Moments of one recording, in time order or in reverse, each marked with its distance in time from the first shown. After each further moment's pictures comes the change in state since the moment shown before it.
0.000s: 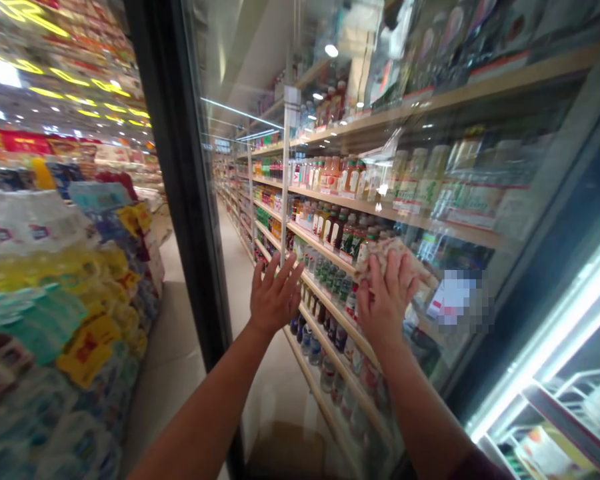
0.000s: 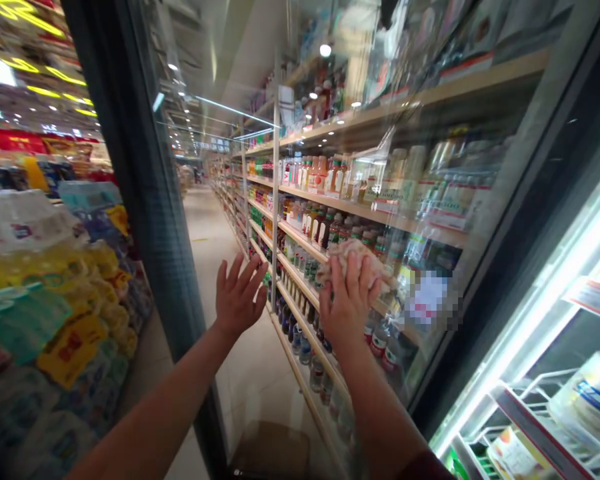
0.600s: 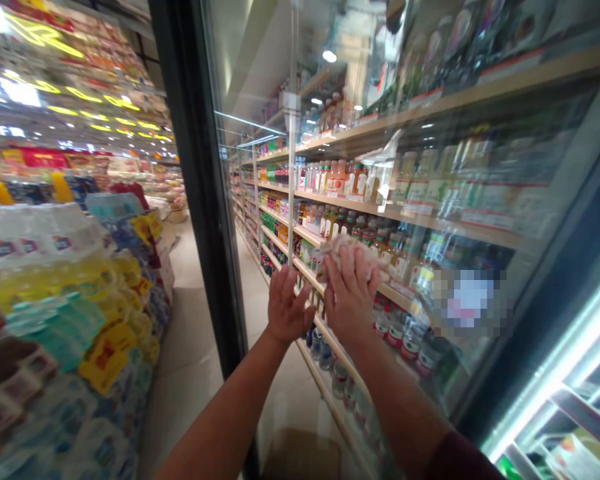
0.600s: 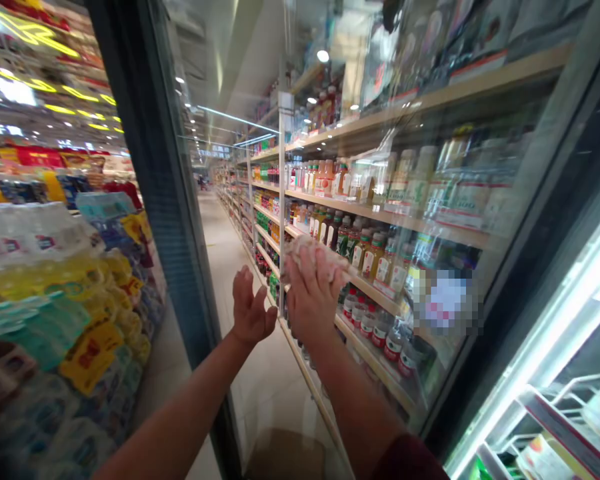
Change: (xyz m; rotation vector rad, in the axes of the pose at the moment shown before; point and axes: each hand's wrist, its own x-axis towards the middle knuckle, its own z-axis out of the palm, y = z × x) left_hand -0.013 -0.006 0.004 -0.103 0.203 0.058; right_hand 0.019 -0.081 0.024 0.120 -0.012 -0.170
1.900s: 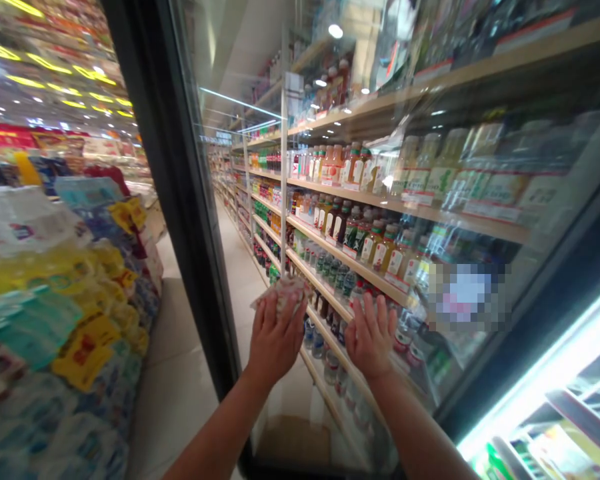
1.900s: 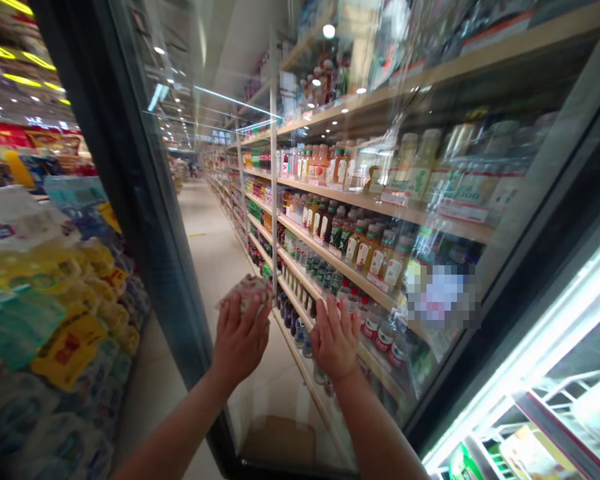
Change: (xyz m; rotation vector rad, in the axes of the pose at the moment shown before) left_hand -0.046 0.030 -0.030 0.101 -0.400 -0.092; right_hand -0.111 0.053 -0.003 -0.111 0.022 -0.026
